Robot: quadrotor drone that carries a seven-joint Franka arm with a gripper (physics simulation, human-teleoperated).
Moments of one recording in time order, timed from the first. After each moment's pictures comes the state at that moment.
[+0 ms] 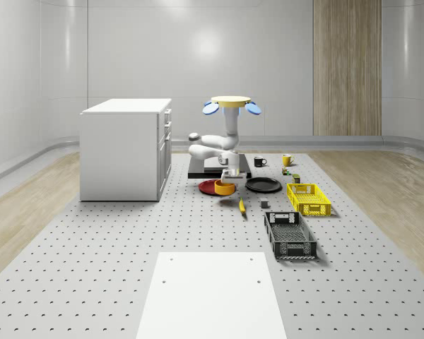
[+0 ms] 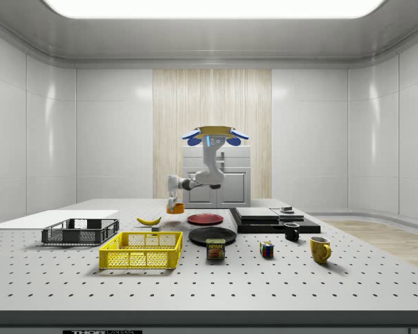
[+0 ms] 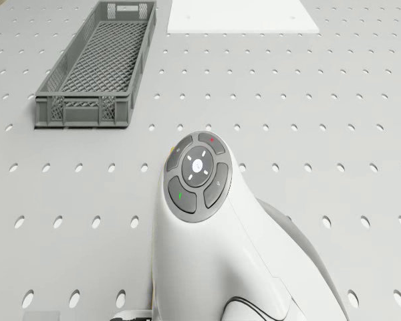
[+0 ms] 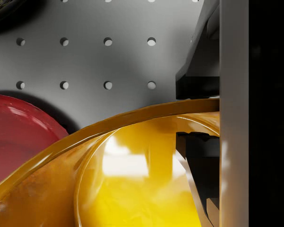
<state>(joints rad) -1.17 -1.53 1.33 -2.88 -1.81 1.60 1.70</state>
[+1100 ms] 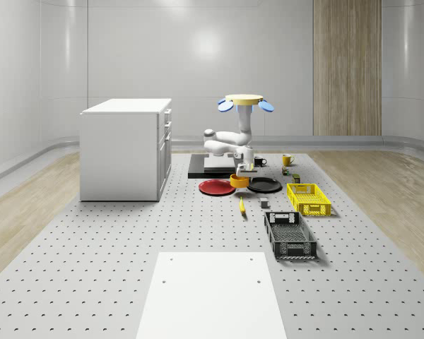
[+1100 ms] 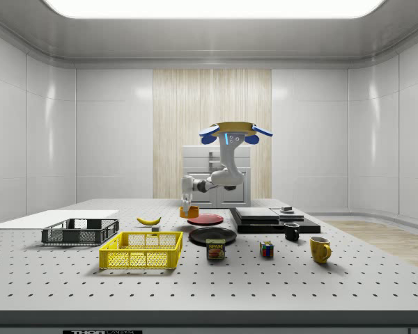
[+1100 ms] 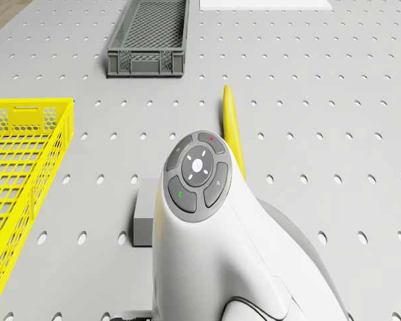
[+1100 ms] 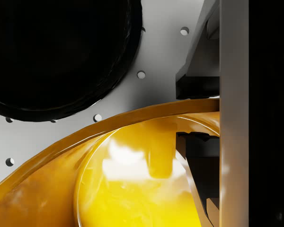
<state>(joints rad) -1.17 -1.54 1.33 -2.88 -1.80 1.60 1.70</state>
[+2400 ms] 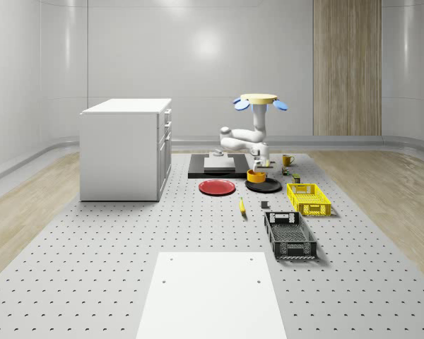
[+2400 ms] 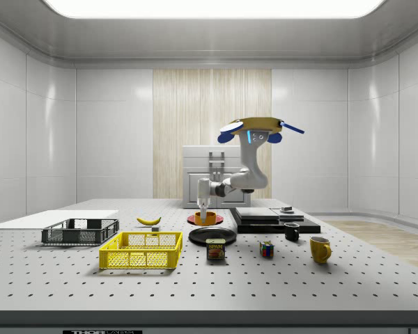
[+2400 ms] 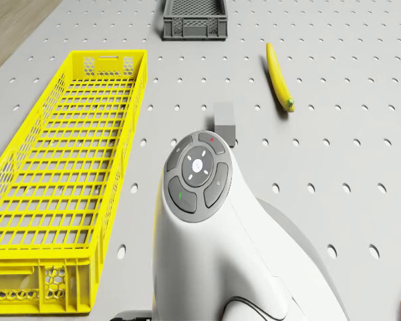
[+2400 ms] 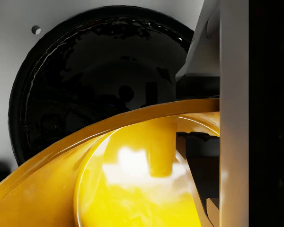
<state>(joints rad) -1.17 -1.55 1.34 -2.88 -1.80 1.61 1.70</state>
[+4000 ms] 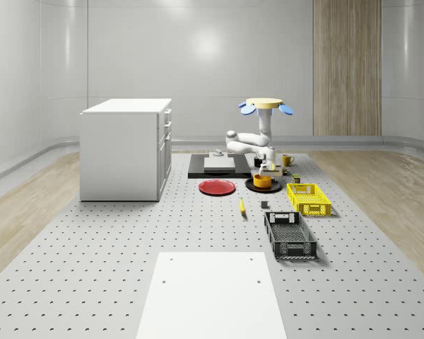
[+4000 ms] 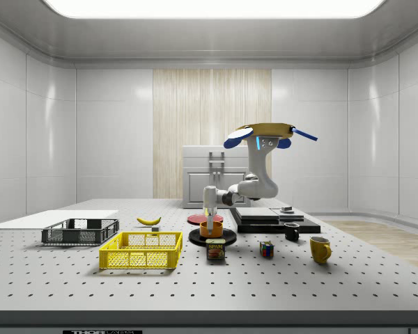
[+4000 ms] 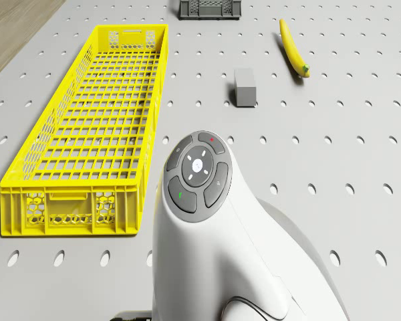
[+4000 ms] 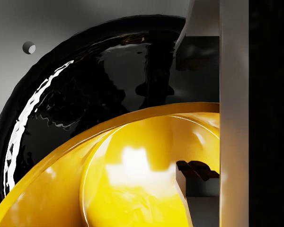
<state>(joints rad) -1.17 -1.55 1.34 -2.87 -1.80 1.62 1.70</state>
